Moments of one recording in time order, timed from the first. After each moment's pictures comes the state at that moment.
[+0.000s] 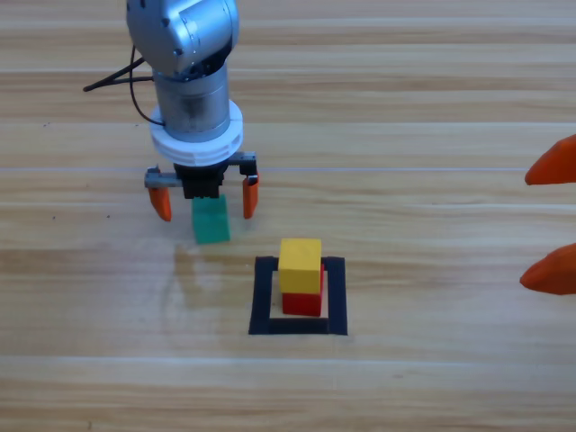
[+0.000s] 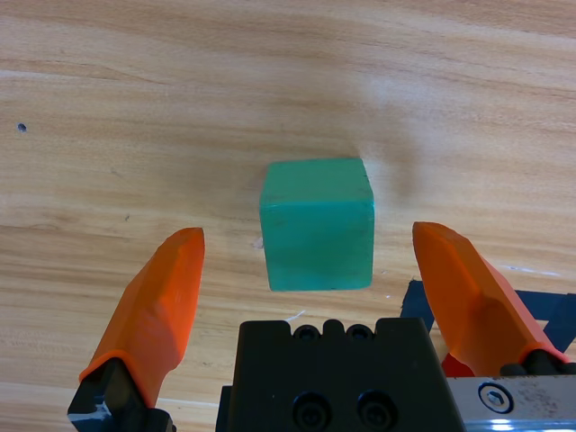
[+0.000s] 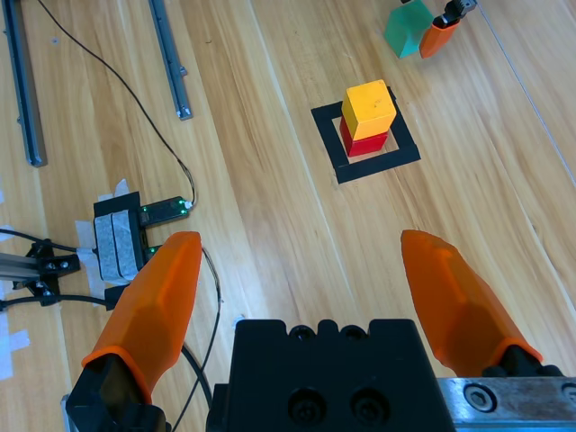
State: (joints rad) arm 0 -0.60 2.31 -1.91 1.13 0.09 -0.77; arm 1 0.78 1.31 -1.05 0.58 0.42 -0.32
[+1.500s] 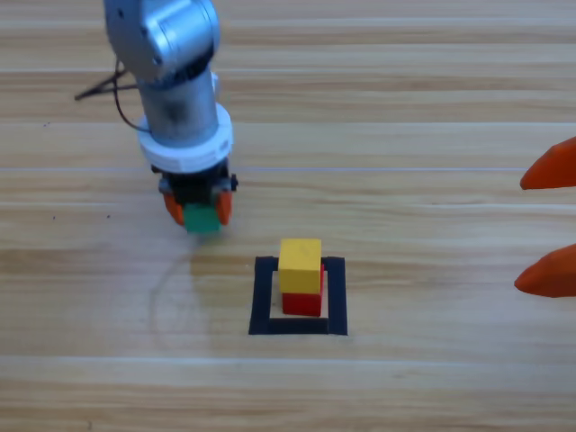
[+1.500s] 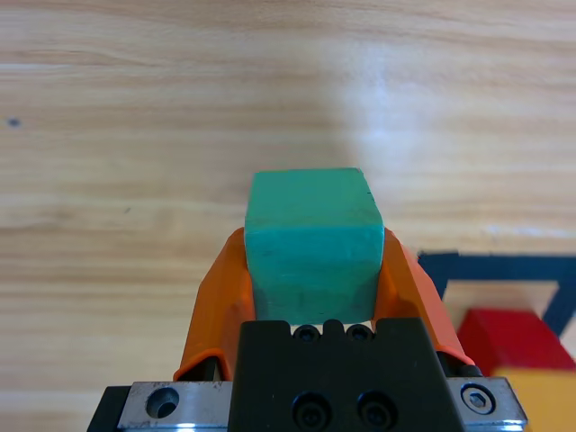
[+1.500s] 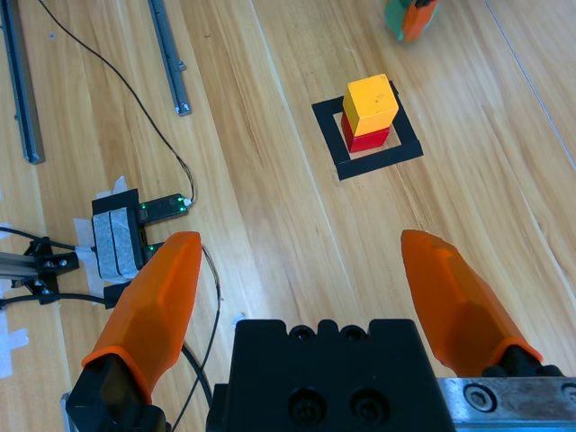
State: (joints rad) arm 0 -0.58 2.25 -1.79 1.04 0.04 -0.70; arm 1 0.78 1.33 -1.05 0.58 0.42 -0.33
